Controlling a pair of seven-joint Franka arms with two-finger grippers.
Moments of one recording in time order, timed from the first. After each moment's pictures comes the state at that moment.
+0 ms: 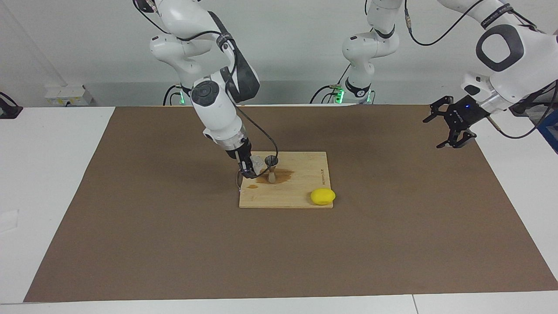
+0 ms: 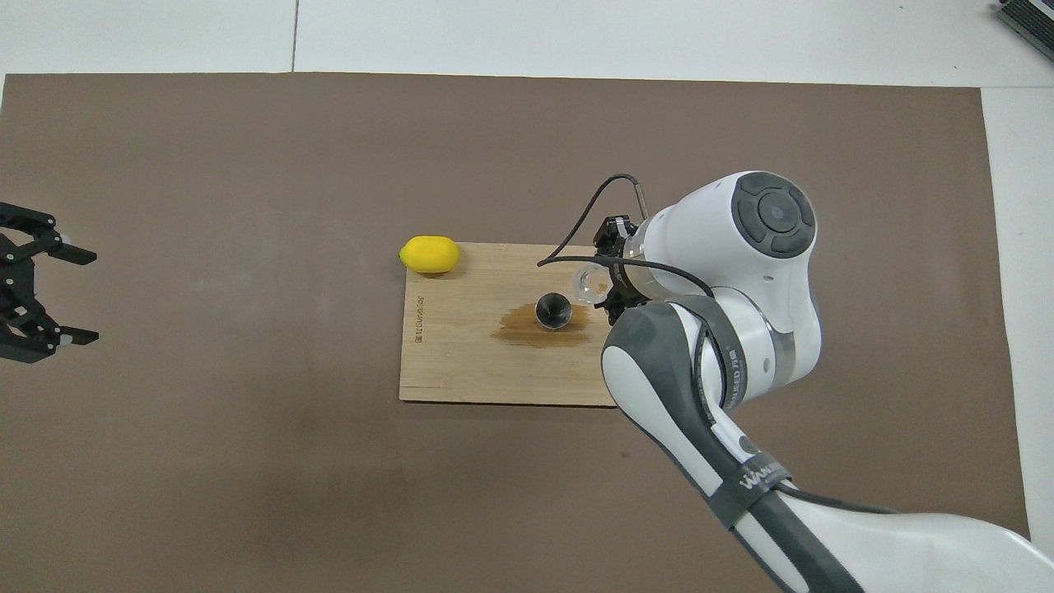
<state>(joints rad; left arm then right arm) 0.11 -0.04 0.01 -1.72 -0.22 1.59 1.28 0.37 0.25 0.07 -1.83 0.17 2.19 1.70</state>
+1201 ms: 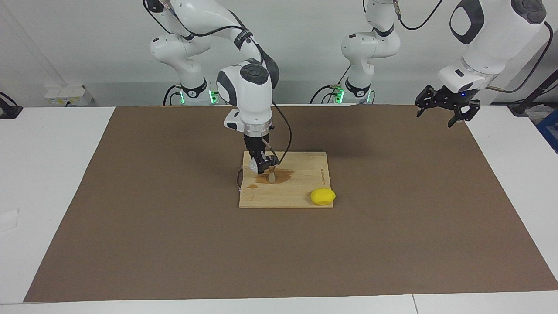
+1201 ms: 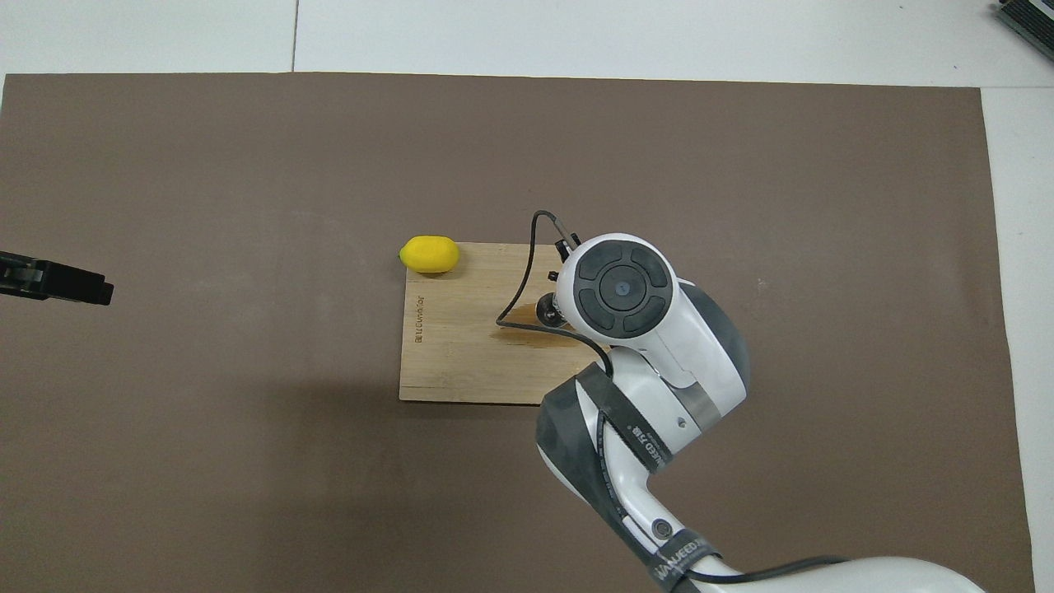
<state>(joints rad) 0.01 -0.07 0.01 -1.73 -0.02 1.66 0.21 0.48 0.25 0.07 -1.81 -0.20 2.16 1.74</state>
